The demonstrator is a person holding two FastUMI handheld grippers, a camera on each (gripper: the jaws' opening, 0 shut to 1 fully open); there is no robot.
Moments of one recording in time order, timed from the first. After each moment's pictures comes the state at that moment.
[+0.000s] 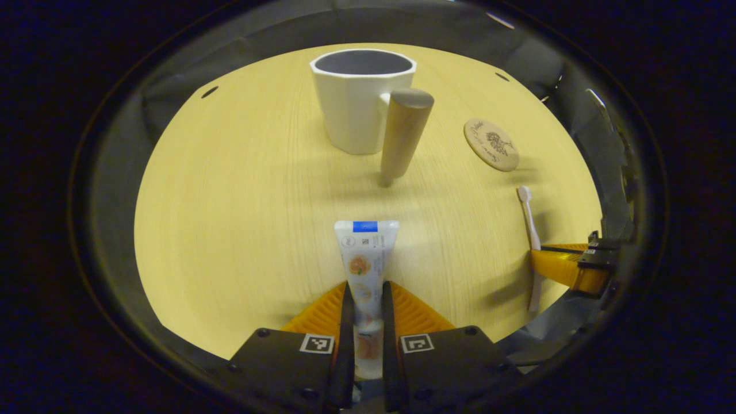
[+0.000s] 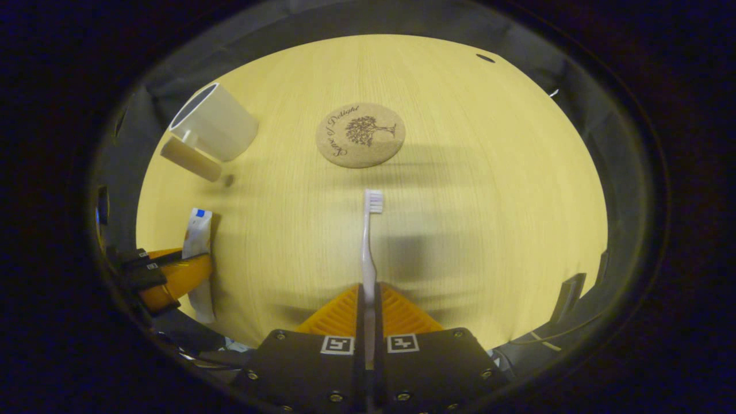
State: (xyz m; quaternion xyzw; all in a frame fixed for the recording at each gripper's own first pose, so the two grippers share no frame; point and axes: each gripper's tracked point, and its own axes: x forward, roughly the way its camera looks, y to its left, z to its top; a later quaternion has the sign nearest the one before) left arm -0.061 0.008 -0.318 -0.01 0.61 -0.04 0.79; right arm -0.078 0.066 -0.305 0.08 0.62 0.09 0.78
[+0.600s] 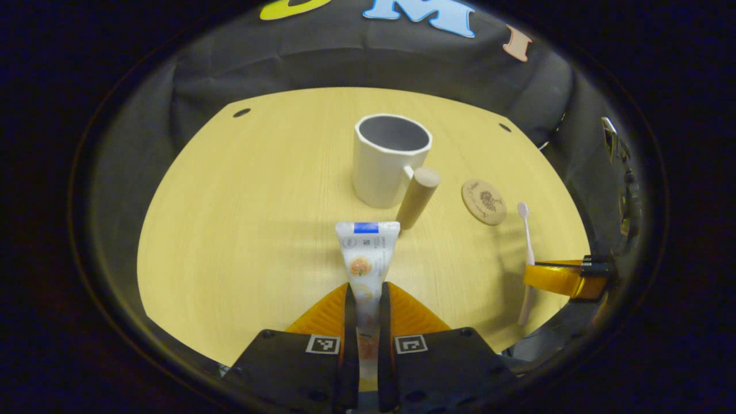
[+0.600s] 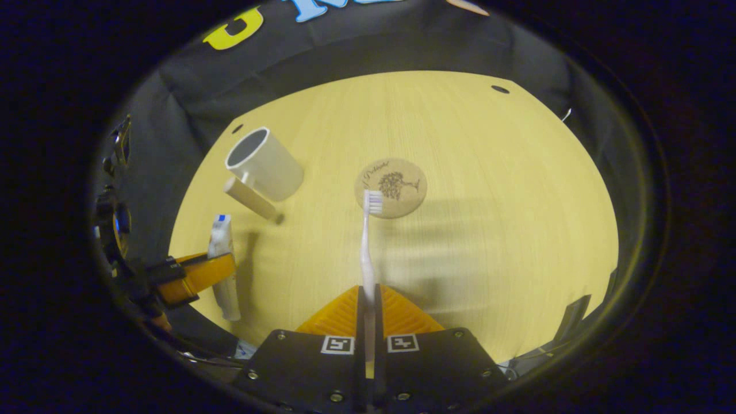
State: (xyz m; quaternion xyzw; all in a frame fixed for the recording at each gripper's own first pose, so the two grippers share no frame) left arm -0.033 0.024 -0.265 -0.06 0.48 -0.02 0.87; right arm -0.040 0.077 -0.248 0.14 0.49 0.16 0.85
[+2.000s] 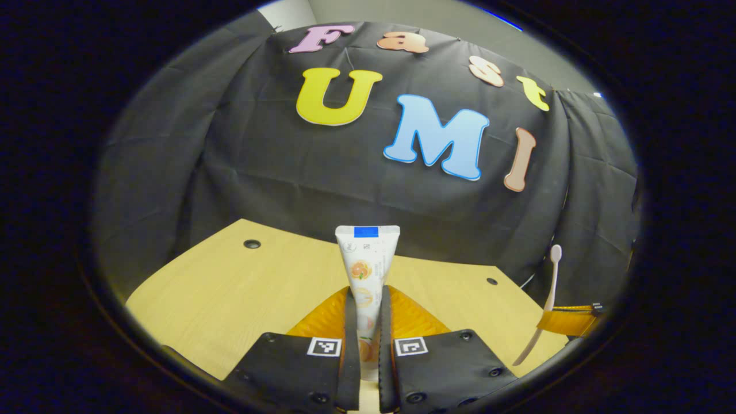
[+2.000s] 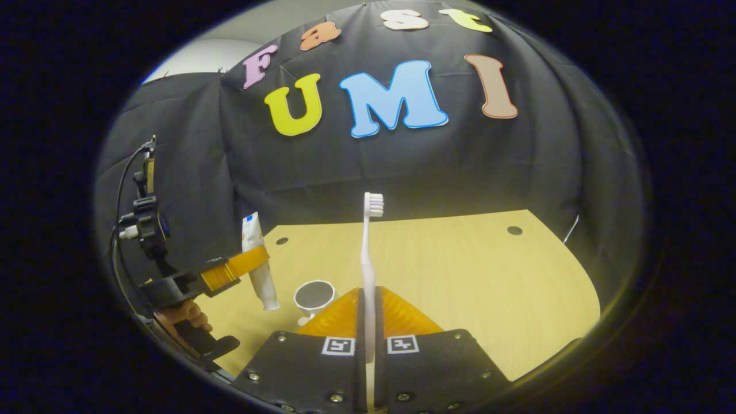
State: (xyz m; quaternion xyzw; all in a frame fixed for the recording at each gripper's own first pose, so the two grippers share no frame) left arm 0.116 0.055 -0.088 -0.14 0.11 -0.01 0.98; right arm 0.041 0.082 -0.085 0.12 0.18 0.17 0.96
